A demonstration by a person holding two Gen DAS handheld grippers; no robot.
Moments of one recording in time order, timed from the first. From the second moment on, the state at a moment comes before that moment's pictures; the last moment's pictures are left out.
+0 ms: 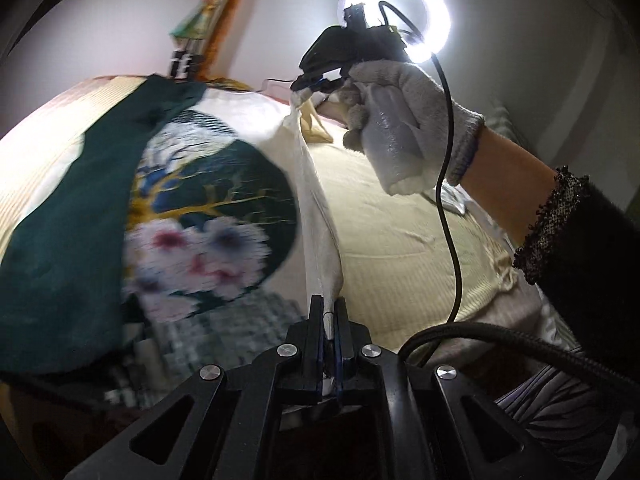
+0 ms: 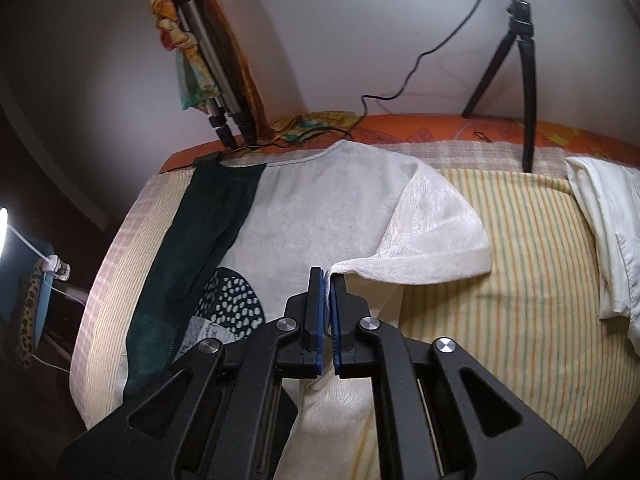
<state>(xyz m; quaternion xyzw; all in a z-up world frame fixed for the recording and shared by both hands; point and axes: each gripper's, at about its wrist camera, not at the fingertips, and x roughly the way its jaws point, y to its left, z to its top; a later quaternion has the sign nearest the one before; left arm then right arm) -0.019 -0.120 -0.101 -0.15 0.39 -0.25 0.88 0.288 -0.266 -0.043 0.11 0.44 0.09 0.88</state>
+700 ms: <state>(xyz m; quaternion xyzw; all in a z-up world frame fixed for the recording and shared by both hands) -0.021 -0.056 -0.120 -0.12 0.42 -0.15 0.89 0.319 -0.122 -0.095 0.00 0.48 0.15 0.86</state>
